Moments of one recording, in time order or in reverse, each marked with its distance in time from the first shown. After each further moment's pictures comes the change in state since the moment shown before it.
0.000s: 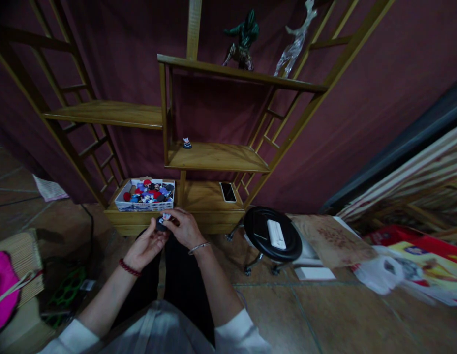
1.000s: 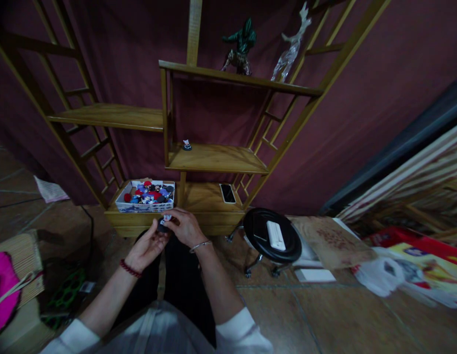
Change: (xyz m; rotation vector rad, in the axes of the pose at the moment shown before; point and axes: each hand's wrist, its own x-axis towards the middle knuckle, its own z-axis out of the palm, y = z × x) left_hand -0.001 -0.003 -0.002 0.000 -0.018 0.016; right_hand 0.002 -0.007 -0.007 -0.050 -0.020 -0.036
